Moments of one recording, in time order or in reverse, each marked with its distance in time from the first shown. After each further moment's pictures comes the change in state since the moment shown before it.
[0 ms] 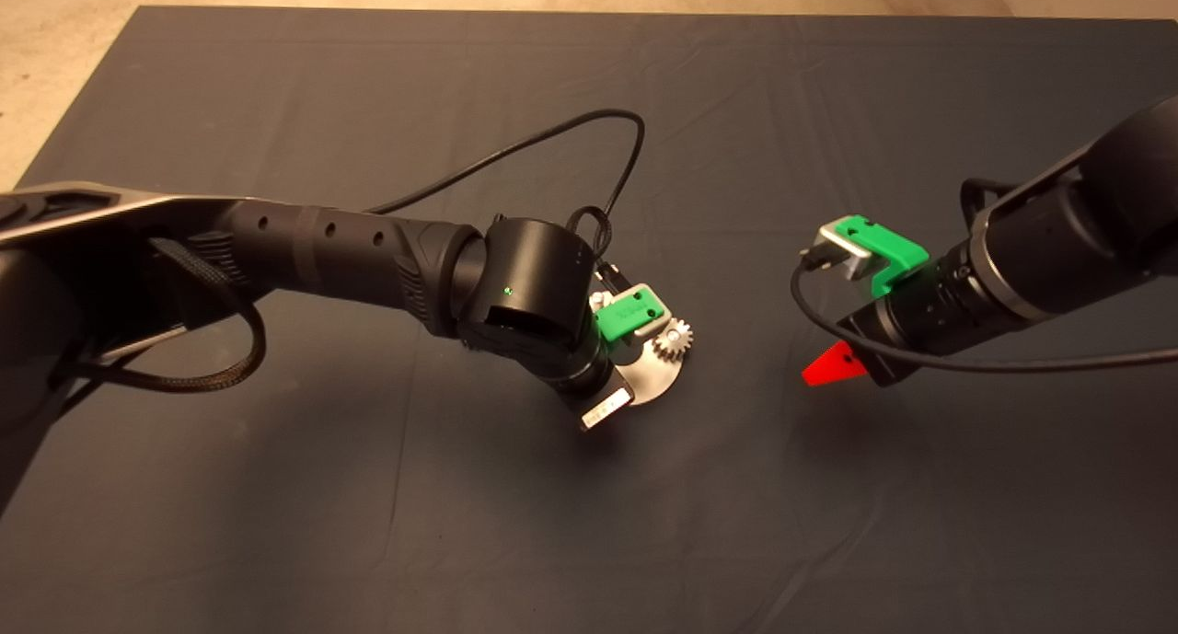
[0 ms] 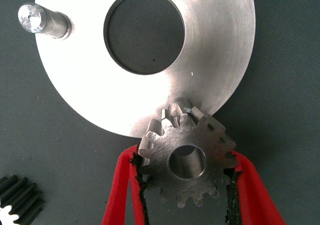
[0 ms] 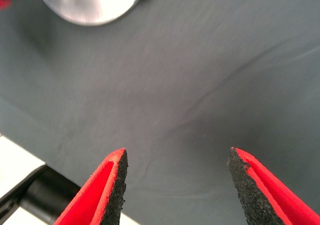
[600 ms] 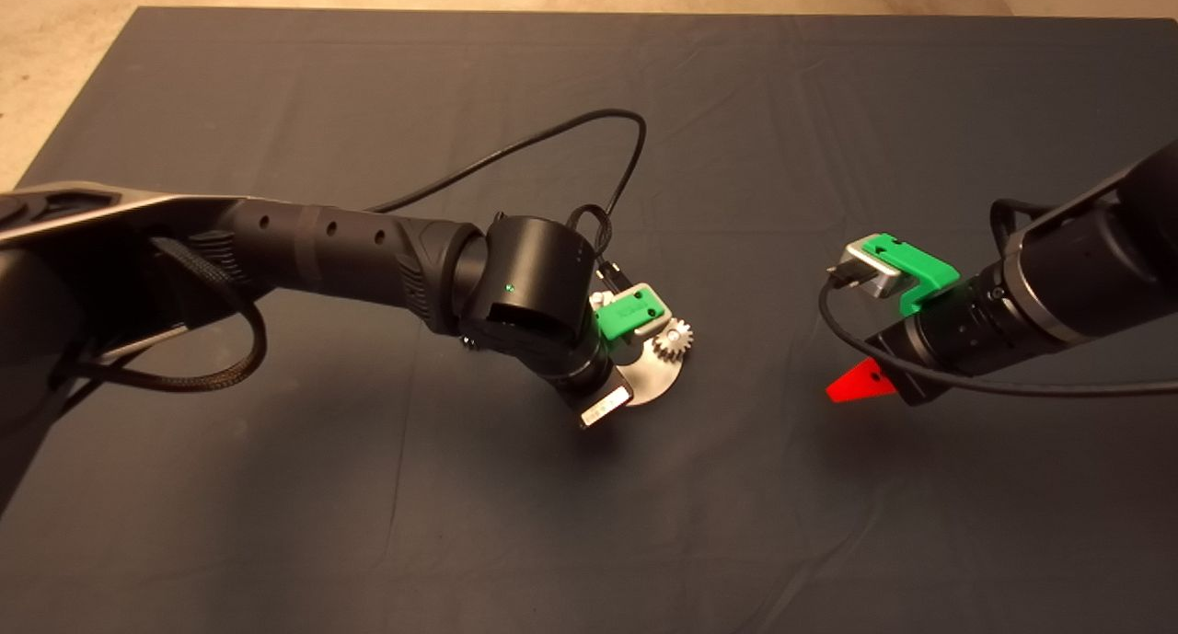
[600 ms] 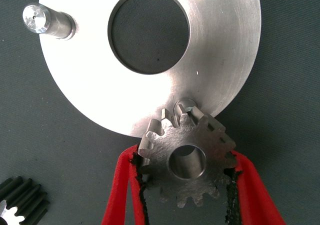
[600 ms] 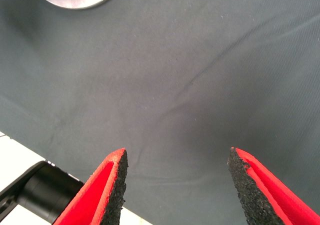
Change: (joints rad) left arm 0.000 0.000 -0.008 0.000 -0.001 0.022; right arm 0.001 -0.060 0.036 0.000 -0.007 0.003
